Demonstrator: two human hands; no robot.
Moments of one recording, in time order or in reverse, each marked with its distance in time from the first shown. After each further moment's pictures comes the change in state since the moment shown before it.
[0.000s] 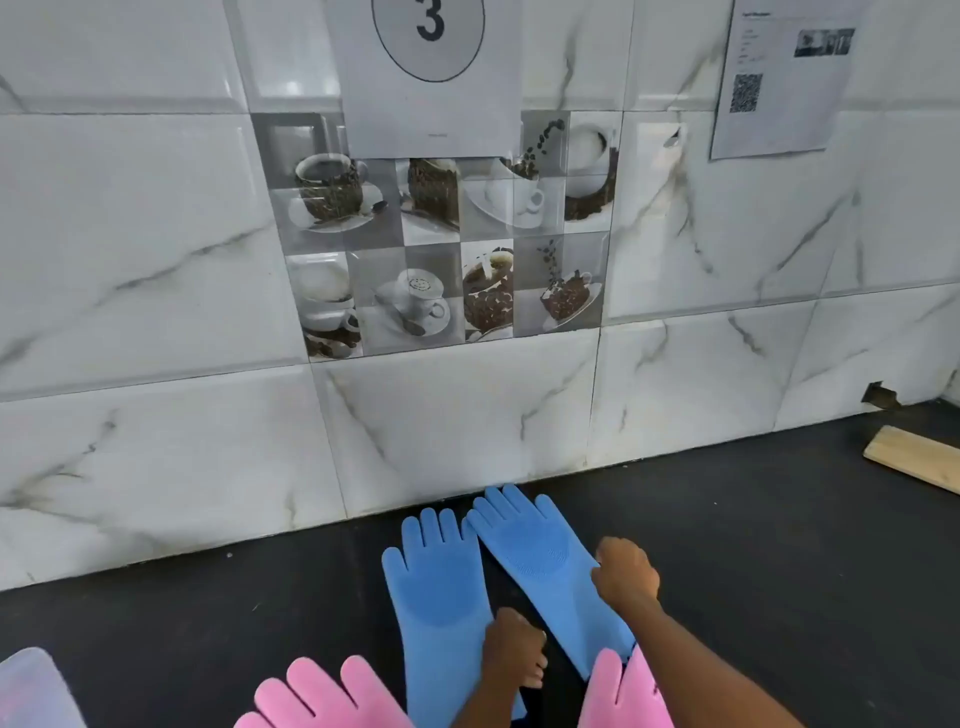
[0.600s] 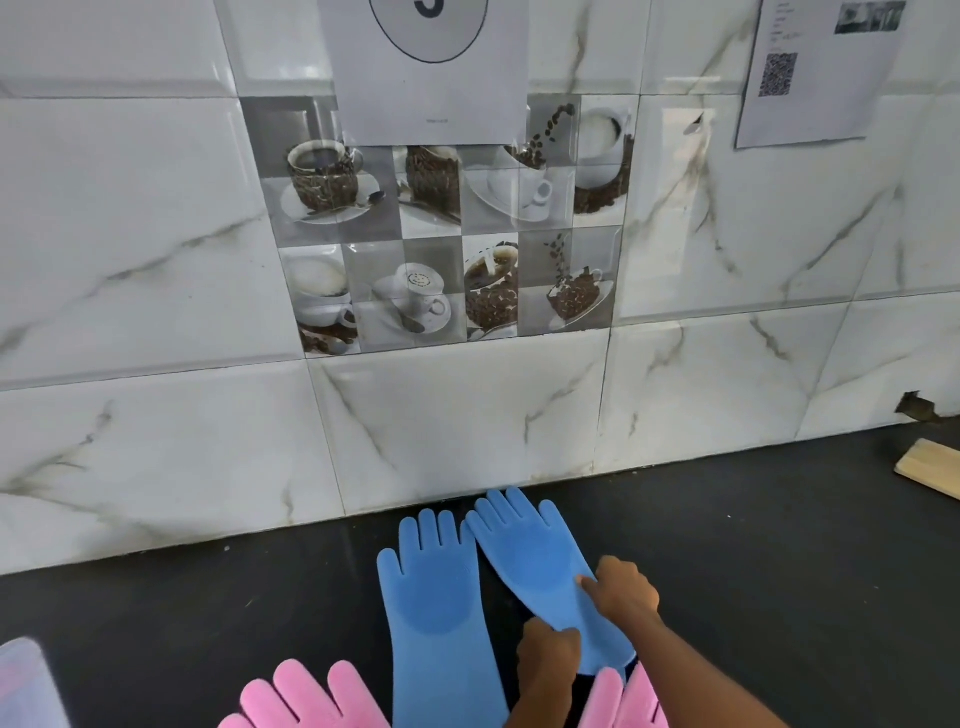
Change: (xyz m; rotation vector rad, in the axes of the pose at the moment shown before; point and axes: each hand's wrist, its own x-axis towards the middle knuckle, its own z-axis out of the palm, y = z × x) left_hand -0.019 0.024 0.038 -0.099 0.144 0.016; right_hand 0.027 0.010 0.017 0.032 -0.172 -0.002
